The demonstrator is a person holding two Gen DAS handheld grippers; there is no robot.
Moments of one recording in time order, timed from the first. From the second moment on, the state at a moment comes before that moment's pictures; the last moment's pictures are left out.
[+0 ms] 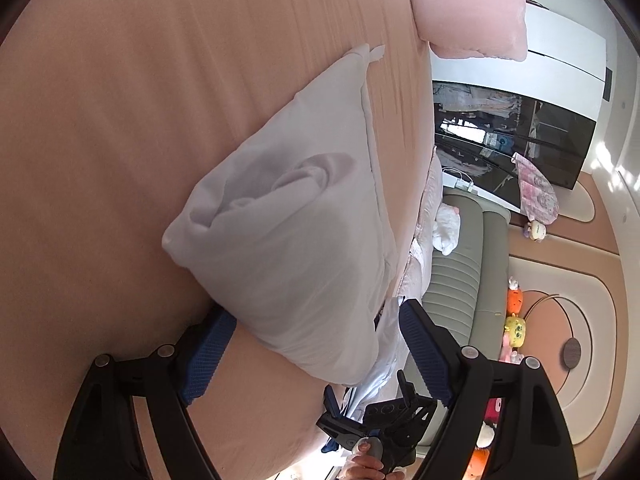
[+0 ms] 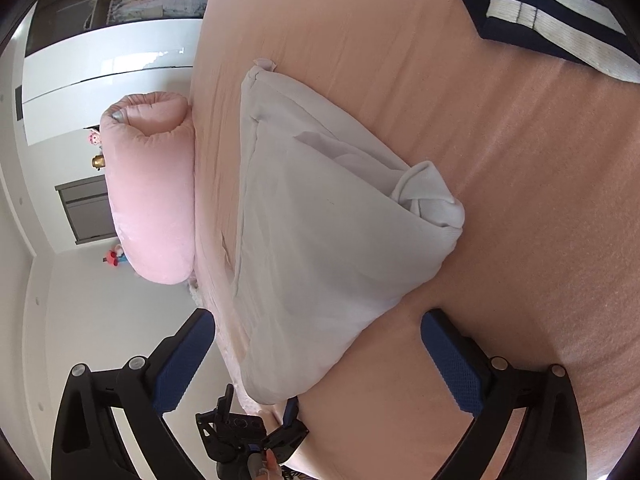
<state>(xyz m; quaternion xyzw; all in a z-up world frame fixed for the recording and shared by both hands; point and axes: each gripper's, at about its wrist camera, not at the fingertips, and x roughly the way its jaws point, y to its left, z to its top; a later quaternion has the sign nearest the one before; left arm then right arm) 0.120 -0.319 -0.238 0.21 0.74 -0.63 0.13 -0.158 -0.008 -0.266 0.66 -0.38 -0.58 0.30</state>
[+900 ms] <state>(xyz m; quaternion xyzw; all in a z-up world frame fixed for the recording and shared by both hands) 0.107 -0.319 -0.245 0.24 0.71 -0.64 0.17 -0.168 0.018 -0.306 0.64 -0.42 -0.56 0.30</state>
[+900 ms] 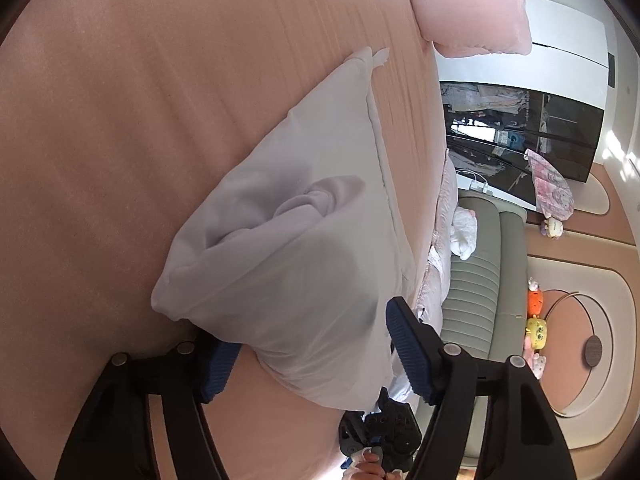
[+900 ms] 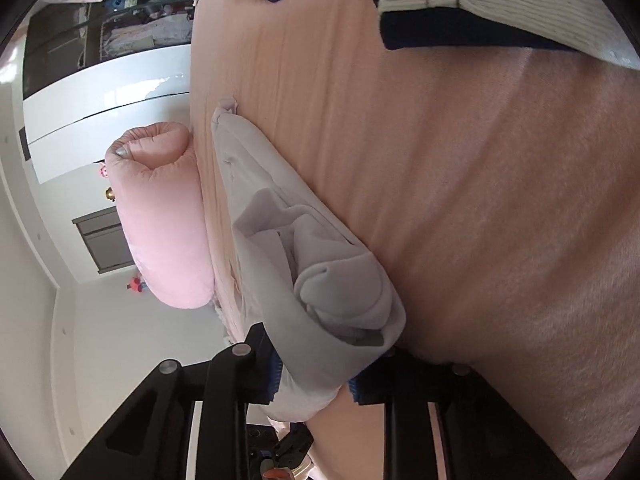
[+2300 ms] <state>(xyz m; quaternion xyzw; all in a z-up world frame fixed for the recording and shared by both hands) 0.049 -0.236 -0.168 0.42 0.23 -0.80 0.36 -0.112 -0.048 -0.182 0.45 0.08 -0.81 0.37</state>
